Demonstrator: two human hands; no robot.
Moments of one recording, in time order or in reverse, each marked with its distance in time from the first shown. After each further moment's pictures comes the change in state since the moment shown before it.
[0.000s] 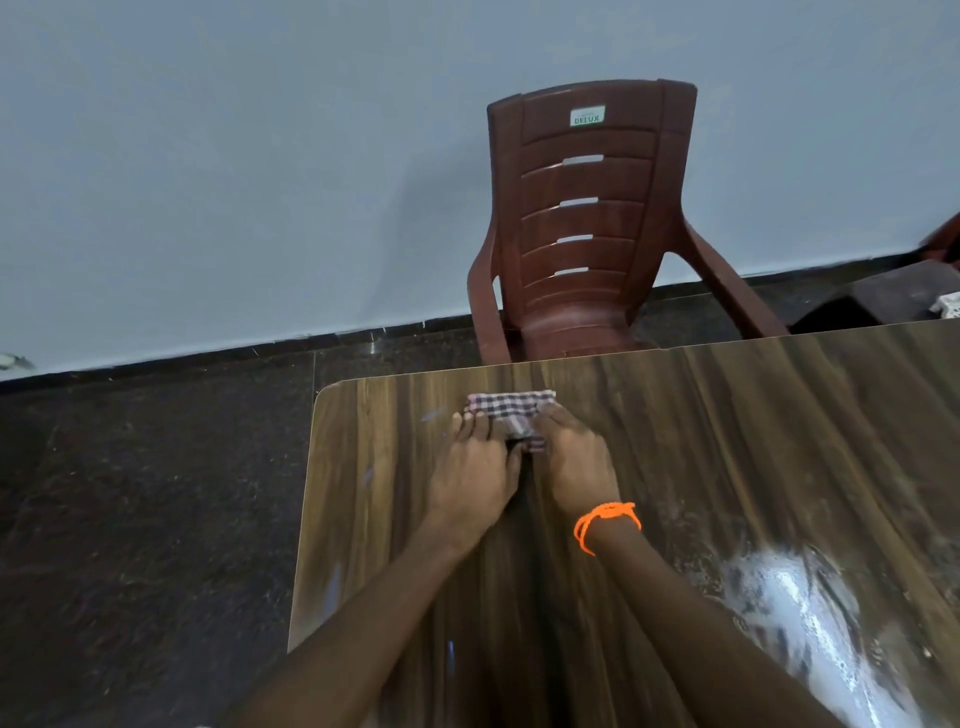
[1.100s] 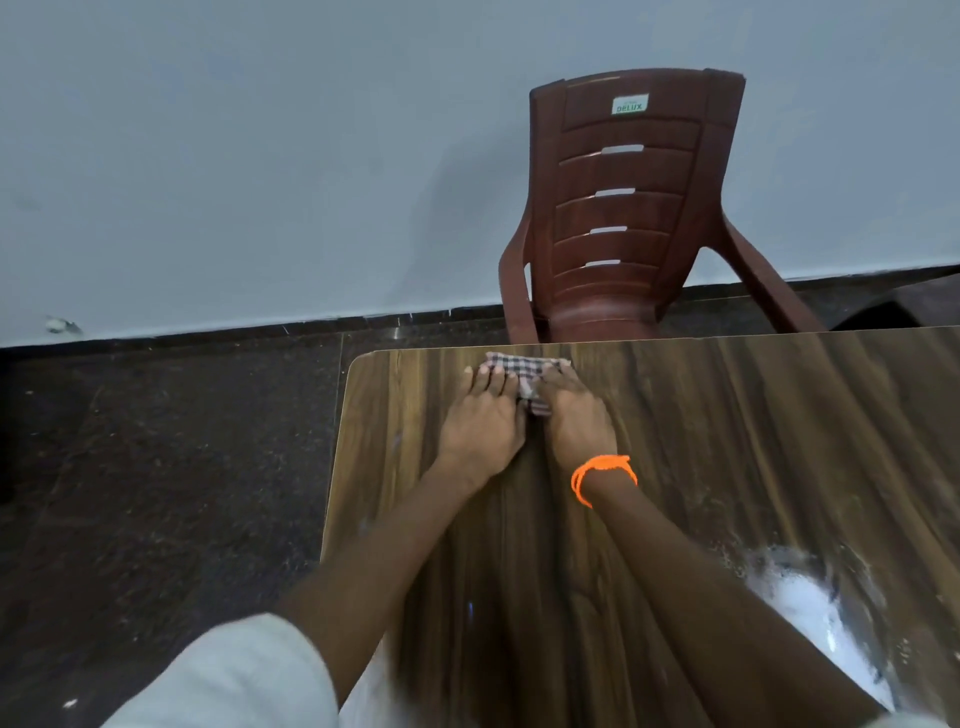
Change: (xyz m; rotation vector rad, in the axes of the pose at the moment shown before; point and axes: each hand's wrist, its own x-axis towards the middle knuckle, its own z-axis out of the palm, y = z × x) left_hand 0.017 -0.028 -0.003 0.137 -0.062 0.020; right_hand 0.024 -0.026 0.013 0.001 -0.044 -0.066
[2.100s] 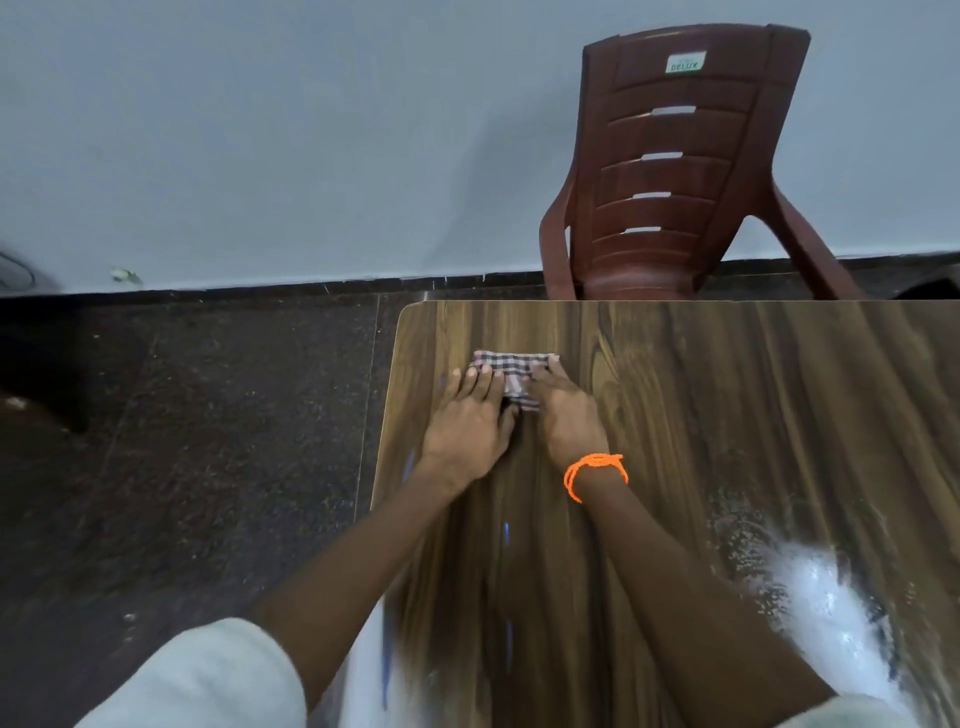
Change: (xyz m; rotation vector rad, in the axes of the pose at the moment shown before) left_hand -0.101 -0.037 0.009 -0.043 -0.030 -0.056; right_hand -0.057 -0.055 0.022 0.096 -0.088 -0.088
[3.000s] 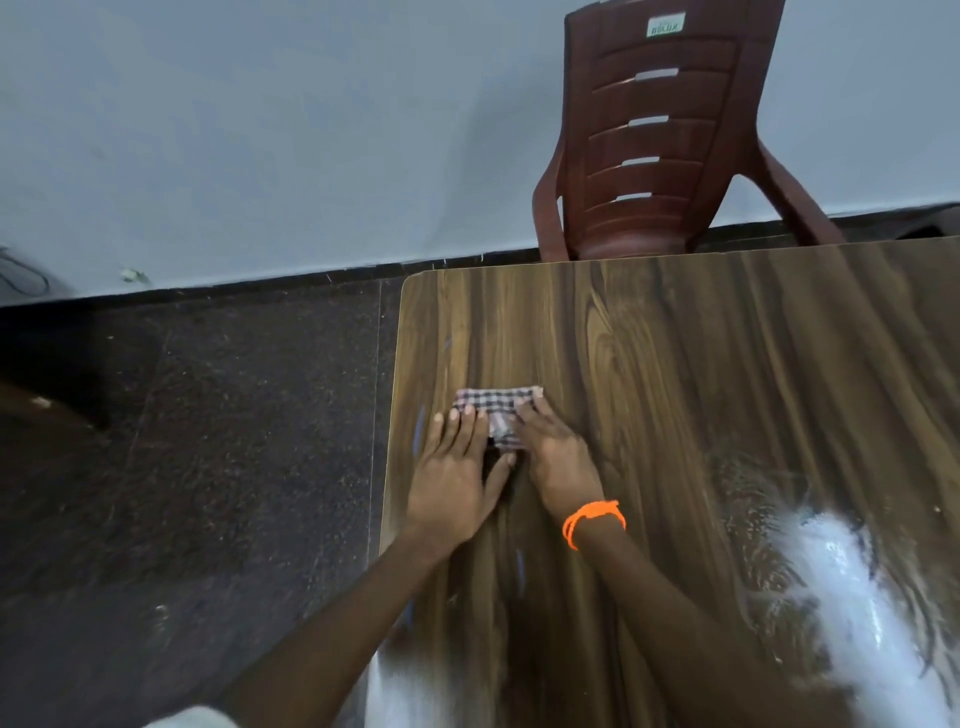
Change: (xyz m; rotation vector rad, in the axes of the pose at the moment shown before) left_hand -0.131 0.014 0.022 -0.064 0.049 -0.023; right_hand -0.116 -0.040 0.017 0.074 0.013 -0.103
